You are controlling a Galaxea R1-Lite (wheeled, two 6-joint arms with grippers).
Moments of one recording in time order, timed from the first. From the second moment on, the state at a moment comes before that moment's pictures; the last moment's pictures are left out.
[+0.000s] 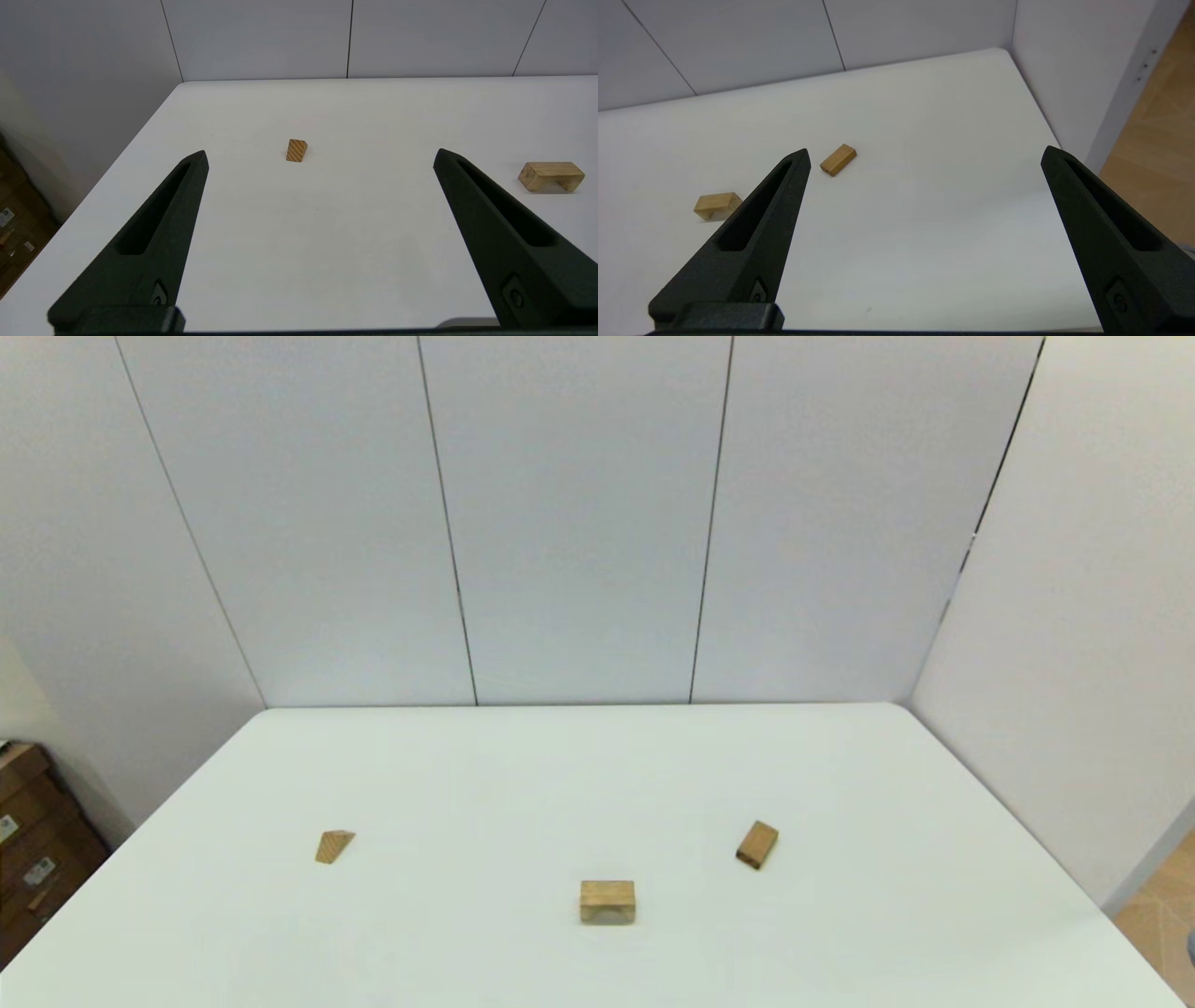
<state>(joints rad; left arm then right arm) 0.00 0.00 0.00 0.00 0.02 -0.01 0.00 0.47 -0.44 0.16 -0.02 0.15</state>
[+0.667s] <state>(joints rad) 0.00 0.00 0.00 0.00 0.02 -0.01 0.00 1.22 -0.83 0.28 -0.01 -0.01</state>
